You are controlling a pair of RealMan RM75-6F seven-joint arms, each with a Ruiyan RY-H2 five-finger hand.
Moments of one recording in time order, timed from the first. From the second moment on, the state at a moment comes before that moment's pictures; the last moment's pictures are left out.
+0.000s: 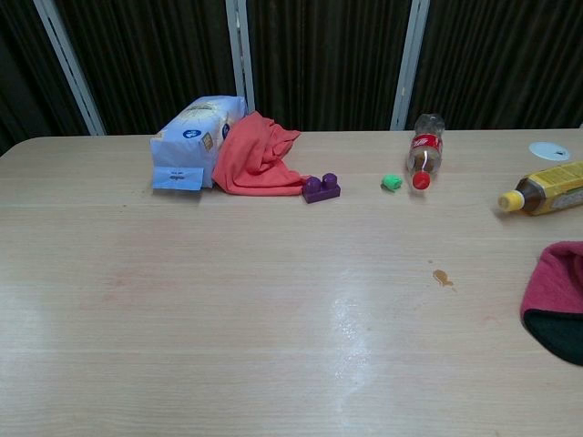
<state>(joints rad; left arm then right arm) -0.11 -1.14 -0.02 -1.65 1.55 1.48 0.07 0.26 -1.34 0.14 -1.66 -1.02 1.18 -0.50</state>
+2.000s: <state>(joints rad) -0.13 -1.14 -0.03 -1.66 1.52 1.44 0.04 0.42 -1.64 0.16 -1.26 -1.01 1.12 -0.36</state>
